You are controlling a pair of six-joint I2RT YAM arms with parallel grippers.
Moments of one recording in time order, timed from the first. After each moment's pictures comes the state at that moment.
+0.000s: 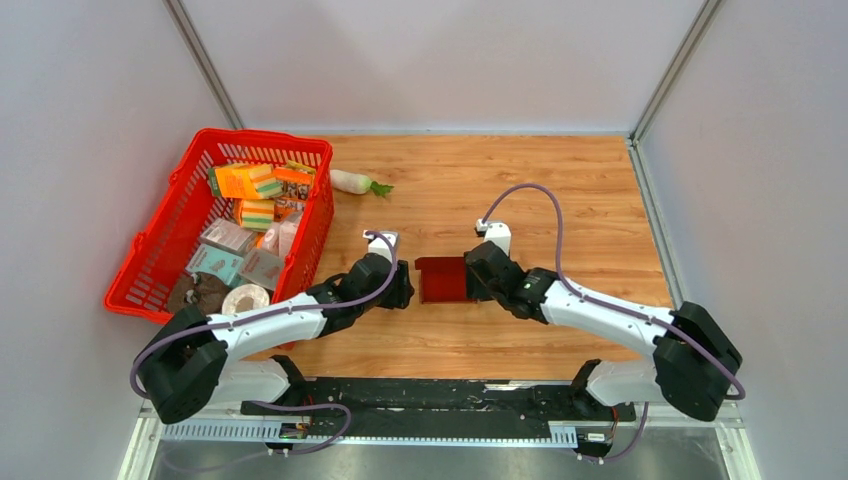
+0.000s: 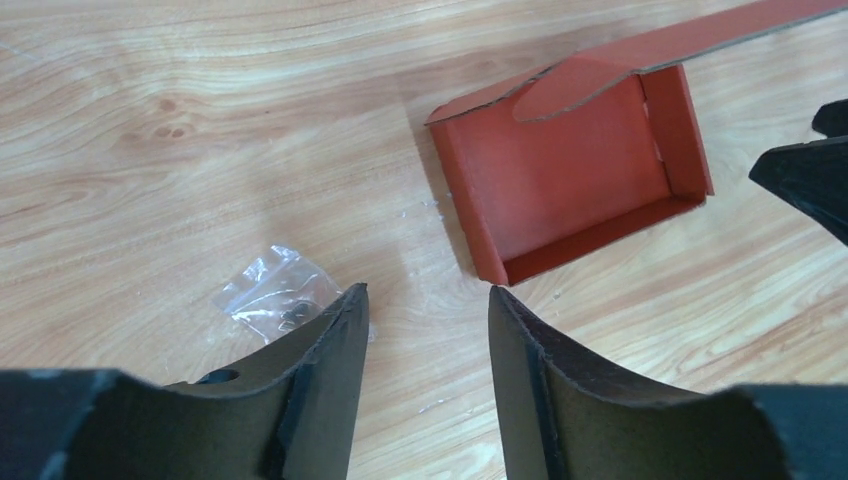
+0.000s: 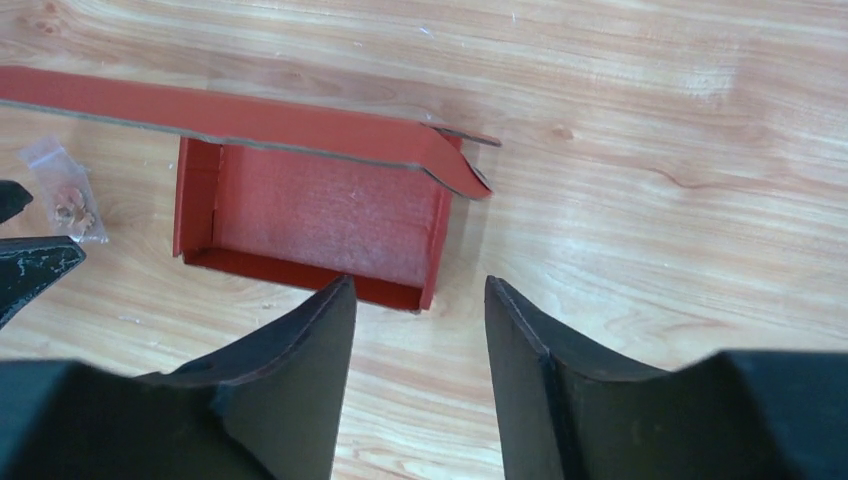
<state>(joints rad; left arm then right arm) -0.85 1.22 0.53 0.02 -0.22 -0.57 0.88 1.30 0.76 -0.31 0.40 0.61</state>
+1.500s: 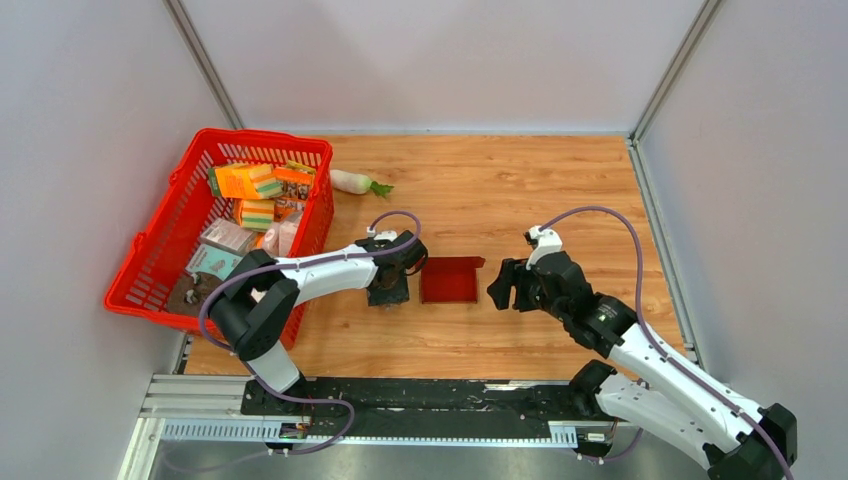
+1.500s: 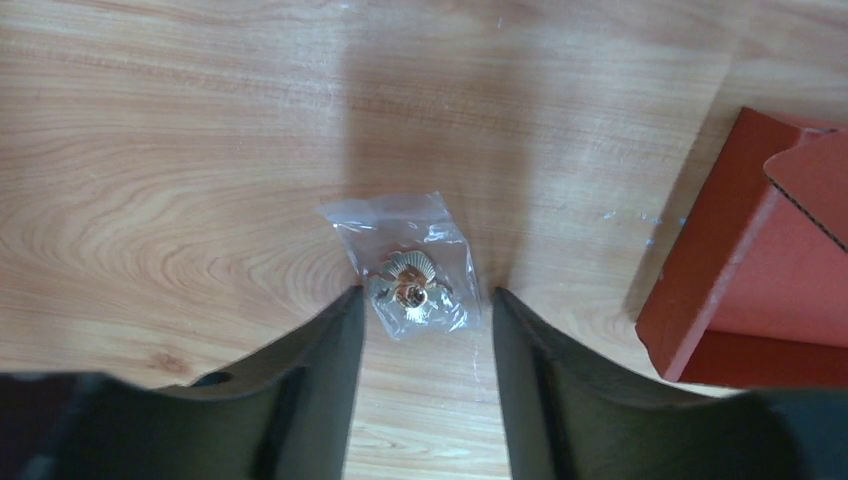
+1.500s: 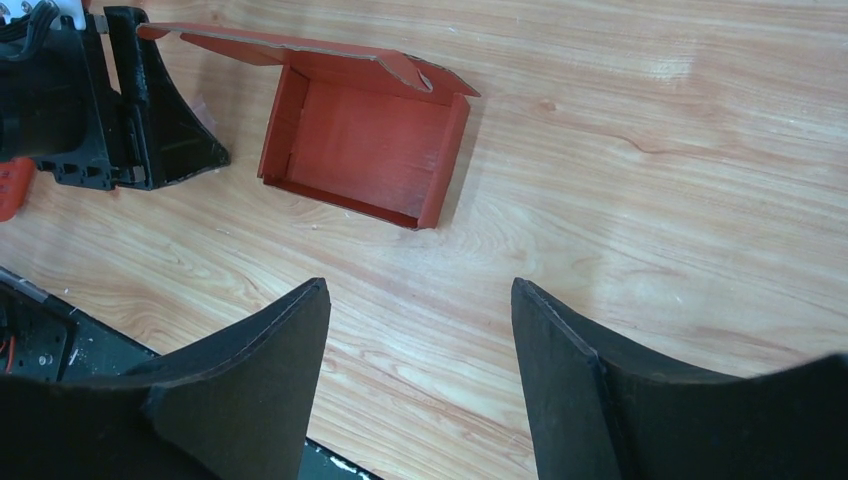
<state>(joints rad) -0.80 1.66 0.96 -0.66 -0.28 -0.92 0.71 0.76 0.59 -0.43 0.11 0.51</state>
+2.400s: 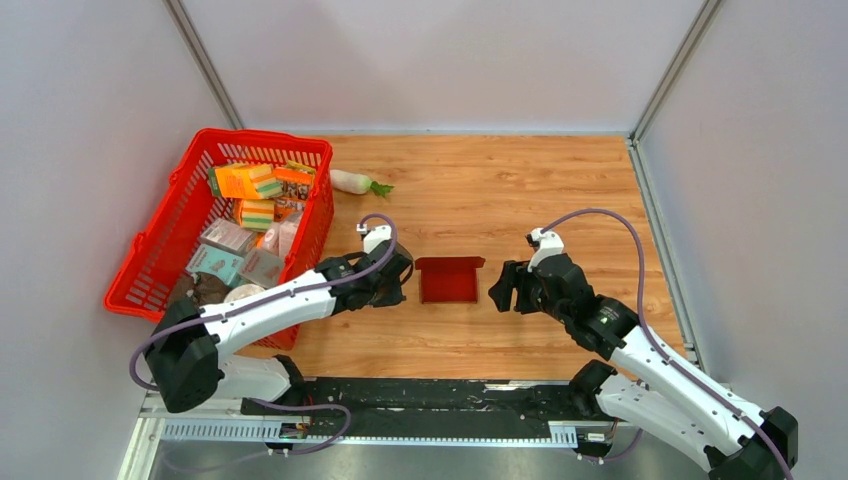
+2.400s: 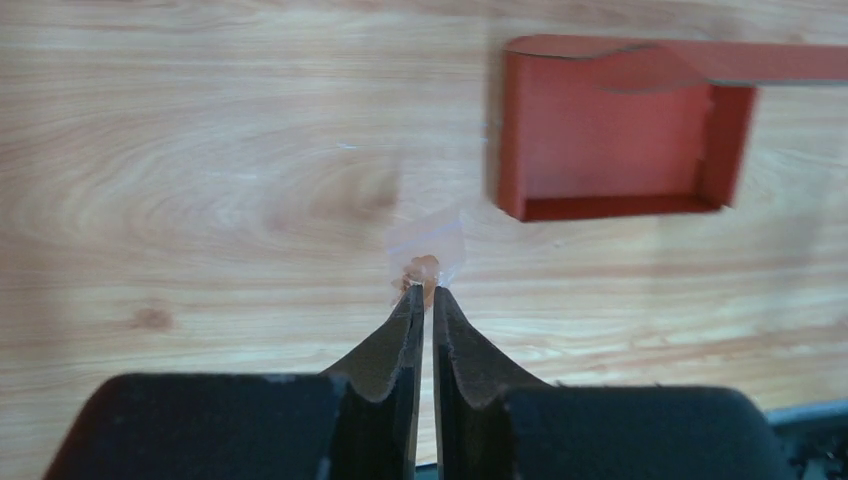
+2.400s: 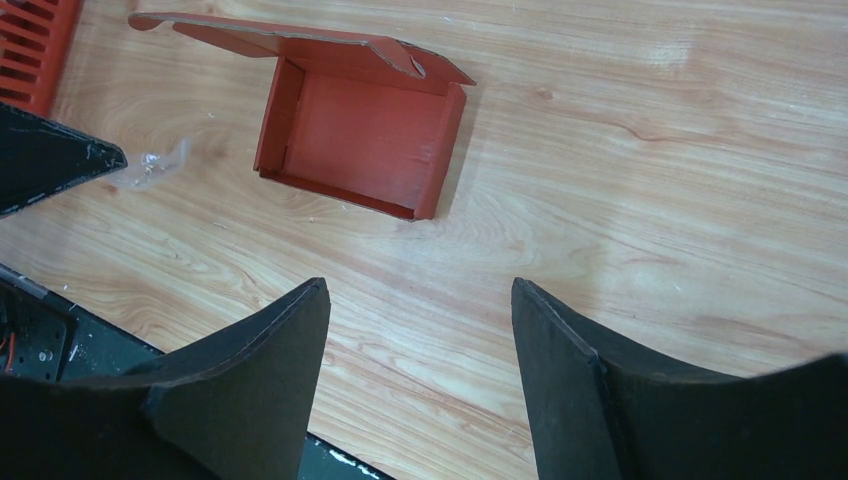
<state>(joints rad) -0.89 1.27 0.85 -0.61 -0.33 -0.91 0.71 0.73 0.57 -0.45 0.11 0.52</state>
